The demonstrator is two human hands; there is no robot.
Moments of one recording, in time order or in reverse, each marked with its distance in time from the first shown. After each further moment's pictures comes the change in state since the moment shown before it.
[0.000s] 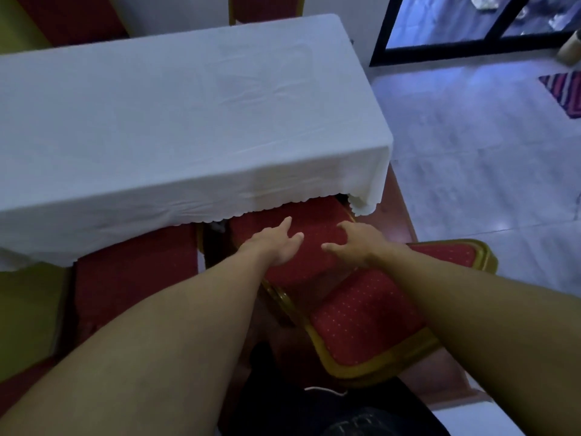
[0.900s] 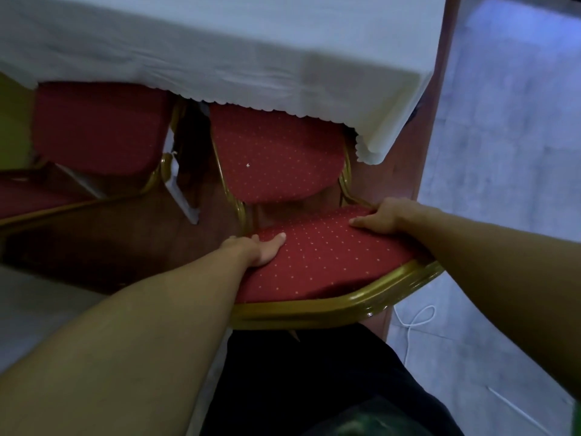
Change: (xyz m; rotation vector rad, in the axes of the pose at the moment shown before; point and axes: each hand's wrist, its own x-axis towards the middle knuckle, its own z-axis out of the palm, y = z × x) left_hand -0.008 0.093 0.159 -0.250 -0.486 -0.528; right_hand 0.075 0.176 -0.026 -0.464 -0.417 0.124
